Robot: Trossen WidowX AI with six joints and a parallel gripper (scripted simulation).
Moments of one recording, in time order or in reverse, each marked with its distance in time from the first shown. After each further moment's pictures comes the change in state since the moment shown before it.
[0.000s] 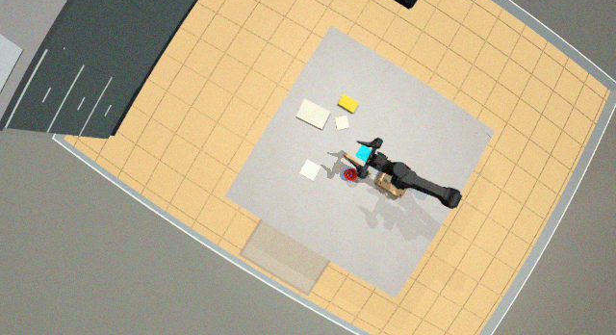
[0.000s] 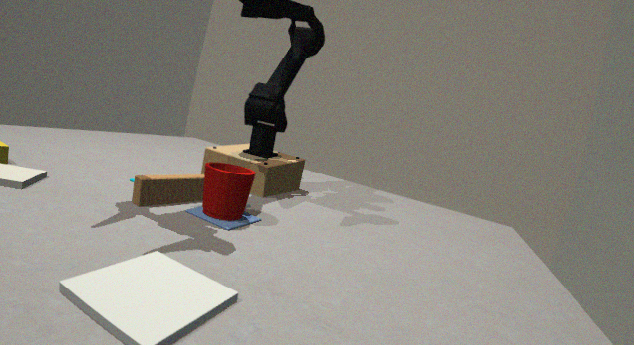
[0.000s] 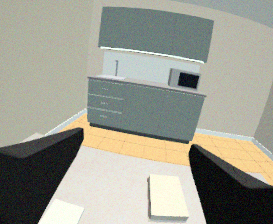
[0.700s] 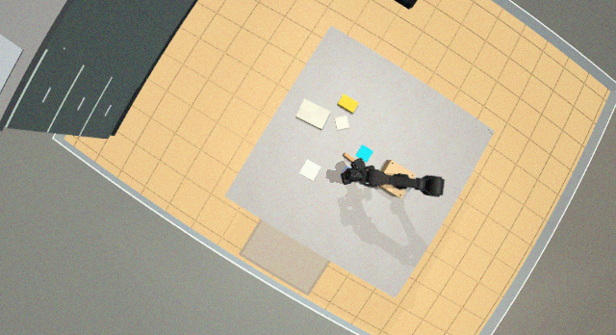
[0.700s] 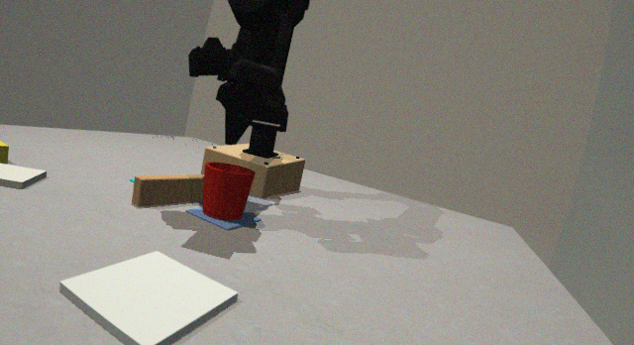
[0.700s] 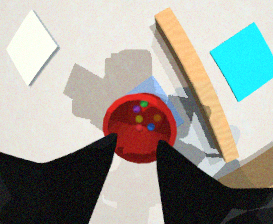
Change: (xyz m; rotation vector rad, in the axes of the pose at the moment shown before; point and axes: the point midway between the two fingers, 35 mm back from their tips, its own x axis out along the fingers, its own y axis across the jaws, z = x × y) arm -0.079 0.078 -0.234 0.764 1.337 -0.581
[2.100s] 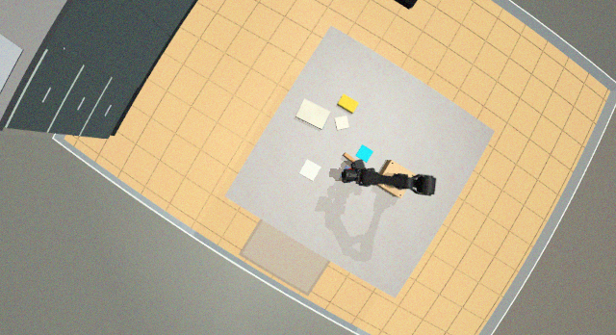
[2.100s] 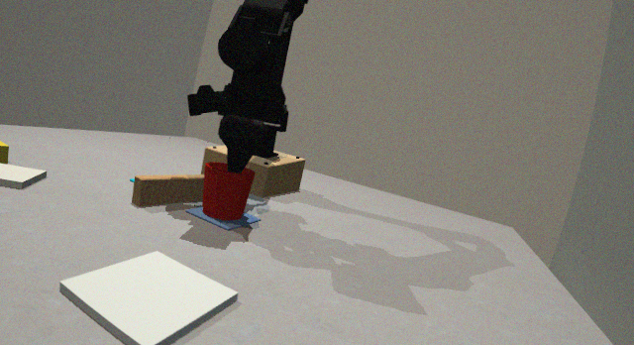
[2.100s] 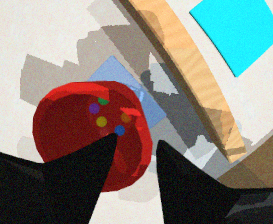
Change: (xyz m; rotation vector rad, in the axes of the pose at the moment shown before) arm 0.054 -0.028 -0.016 0.104 0.048 -0.149
